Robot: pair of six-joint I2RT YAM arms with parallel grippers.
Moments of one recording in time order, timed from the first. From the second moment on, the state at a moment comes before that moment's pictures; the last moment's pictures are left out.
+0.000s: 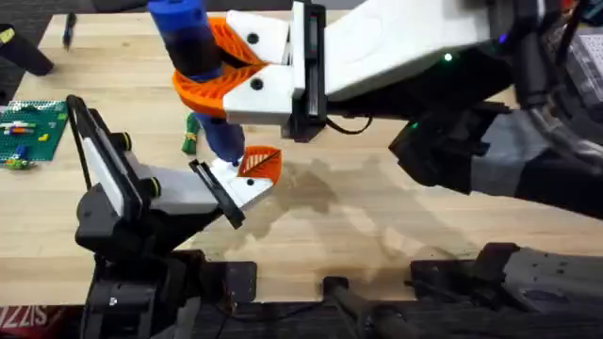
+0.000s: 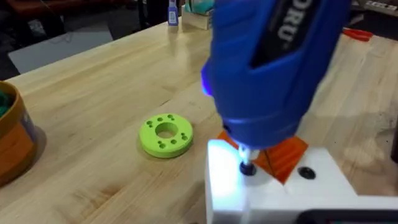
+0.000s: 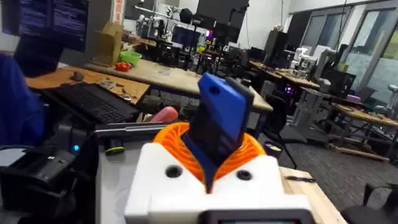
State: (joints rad) left arm 0.03 0.01 0.08 -0.27 0.91 0.11; right arm 0.82 1.40 0.82 0.93 -0.73 -0.03
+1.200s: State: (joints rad) left arm 0.03 0.01 0.08 -0.27 0.90 0.10; right arm 0.76 1.36 1.05 0.82 -0.82 -0.05
